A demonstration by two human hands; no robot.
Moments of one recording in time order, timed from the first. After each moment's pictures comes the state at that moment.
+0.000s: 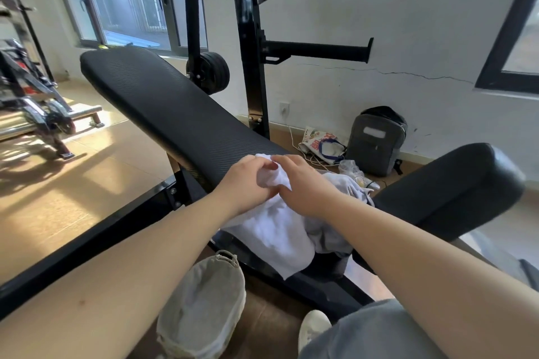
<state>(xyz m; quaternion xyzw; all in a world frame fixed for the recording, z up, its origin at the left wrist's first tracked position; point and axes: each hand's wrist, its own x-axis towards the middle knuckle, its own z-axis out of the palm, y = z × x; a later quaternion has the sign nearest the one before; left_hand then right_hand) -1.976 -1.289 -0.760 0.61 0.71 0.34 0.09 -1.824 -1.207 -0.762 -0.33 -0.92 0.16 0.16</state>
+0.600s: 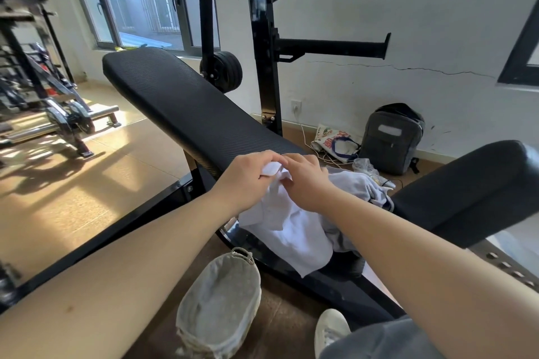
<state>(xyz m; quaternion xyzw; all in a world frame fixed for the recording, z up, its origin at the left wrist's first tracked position) -2.000 -1.314 -0.749 0.67 0.65 0.37 0.03 -1.863 -1.213 -0.765 -0.37 -0.91 0.11 0.14</state>
